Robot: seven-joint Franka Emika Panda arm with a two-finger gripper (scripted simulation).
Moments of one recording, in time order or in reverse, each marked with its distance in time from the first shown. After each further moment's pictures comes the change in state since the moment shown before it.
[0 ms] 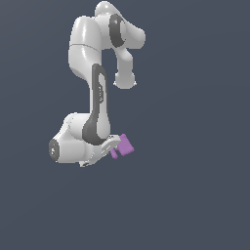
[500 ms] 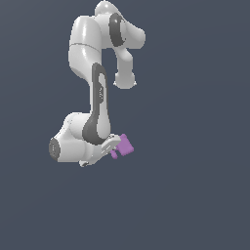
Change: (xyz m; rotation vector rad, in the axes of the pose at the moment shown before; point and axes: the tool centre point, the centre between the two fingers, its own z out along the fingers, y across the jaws) arm 0.000 0.000 0.001 -0.006 0.007 0.000
